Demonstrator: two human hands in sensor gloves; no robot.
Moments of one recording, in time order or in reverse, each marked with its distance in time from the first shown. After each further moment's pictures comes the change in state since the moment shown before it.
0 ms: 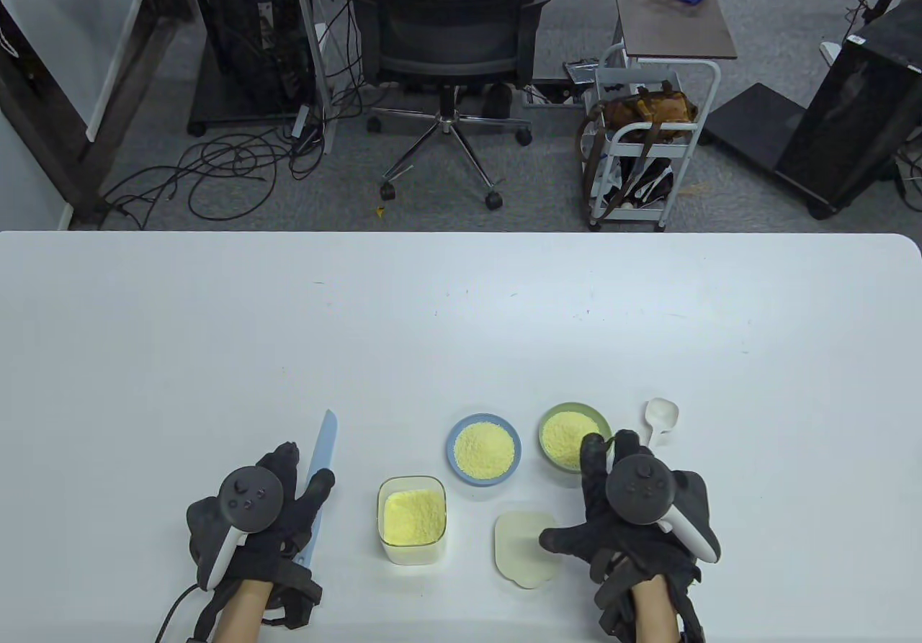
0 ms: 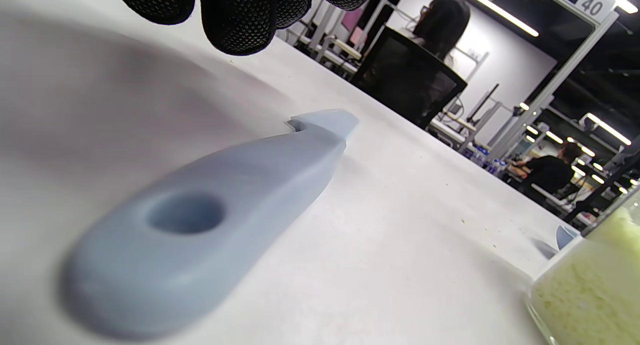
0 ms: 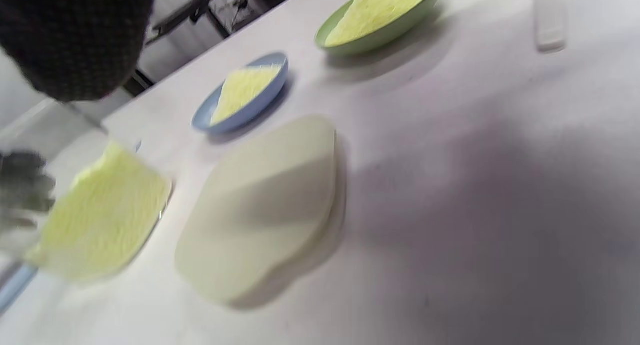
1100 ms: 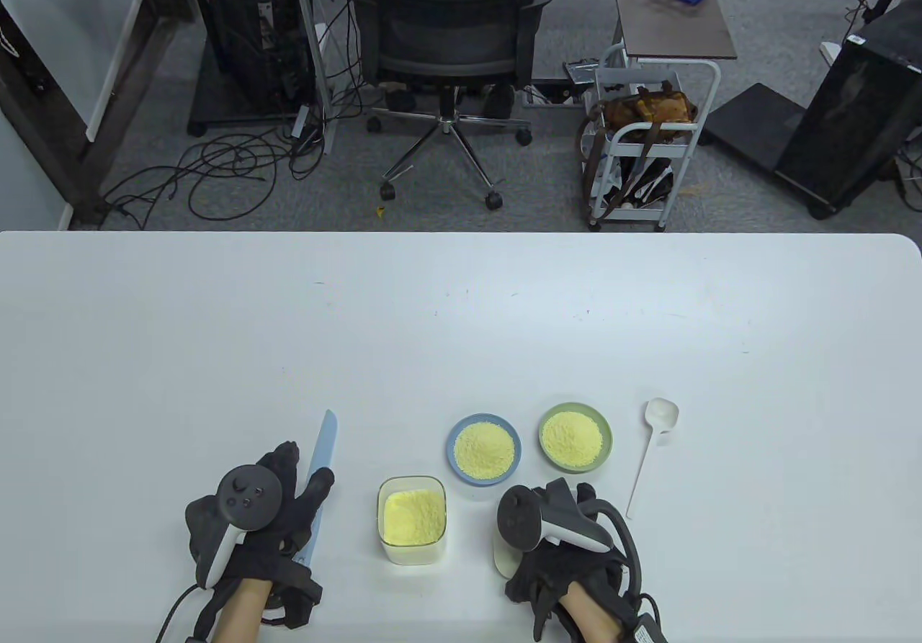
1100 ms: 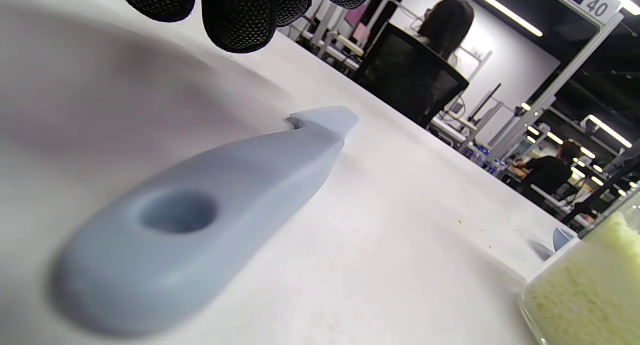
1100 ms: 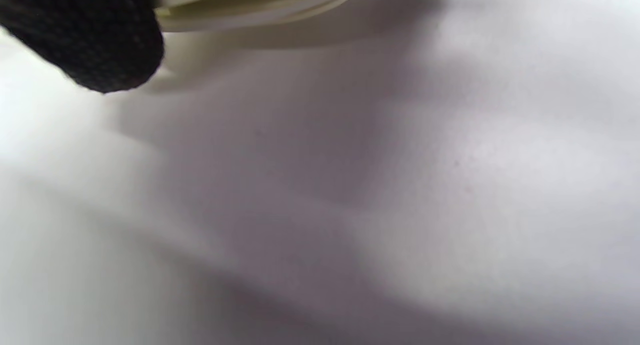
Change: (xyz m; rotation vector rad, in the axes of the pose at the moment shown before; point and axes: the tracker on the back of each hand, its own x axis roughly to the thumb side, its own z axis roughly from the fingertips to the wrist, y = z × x) left_hand -0.001 0.000 -0.001 -0.017 0.004 0.023; right_hand 0.043 0.059 -0.030 0.207 -0.007 0.429
